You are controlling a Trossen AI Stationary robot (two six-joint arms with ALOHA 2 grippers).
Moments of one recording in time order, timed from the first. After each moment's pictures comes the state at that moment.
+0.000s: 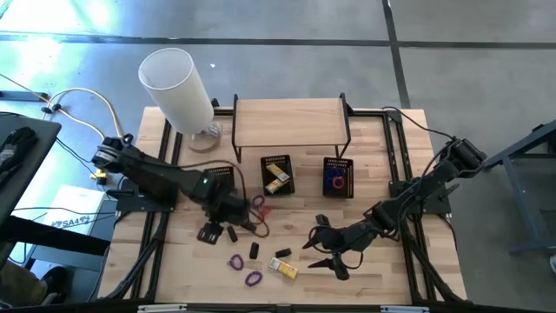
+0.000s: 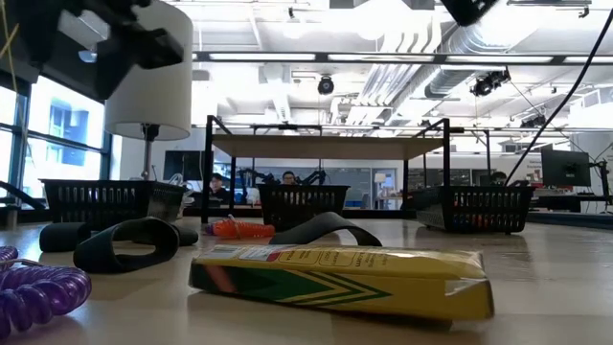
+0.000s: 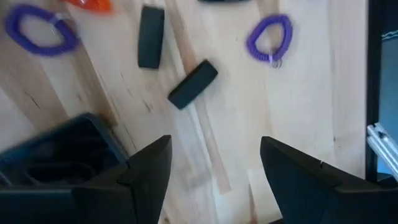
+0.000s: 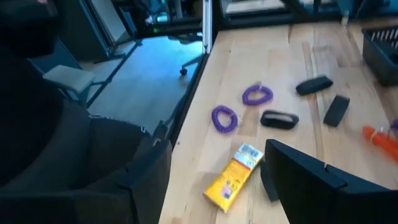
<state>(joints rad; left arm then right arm) -0.32 1.51 1.29 -1.18 0.16 -0.09 0.61 1.48 0.89 0.18 0.18 0.37</state>
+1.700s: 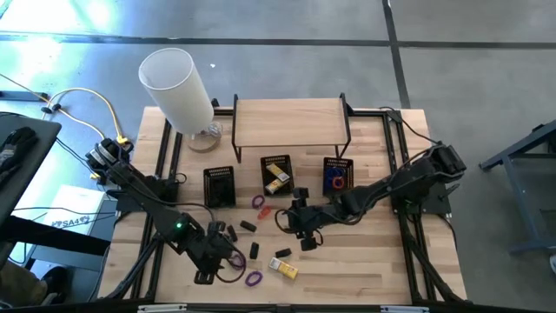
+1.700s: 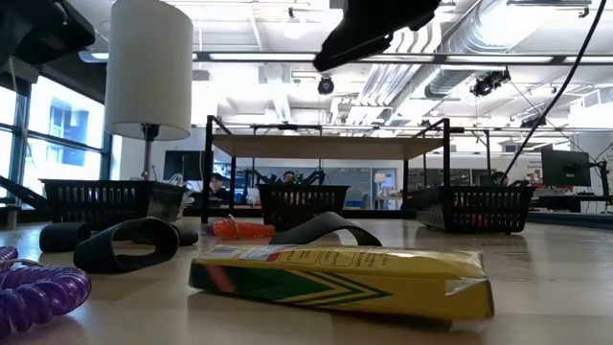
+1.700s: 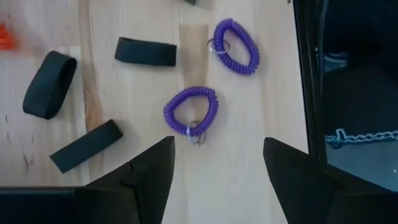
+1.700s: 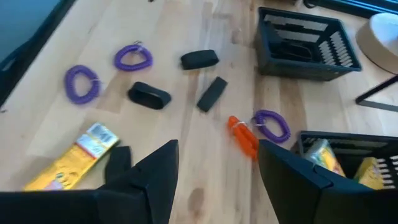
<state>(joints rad) -0.74 1.47 1.06 -0.62 -0.11 -0.67 0.37 1.68 1.20 -0.24 0.26 0.06</state>
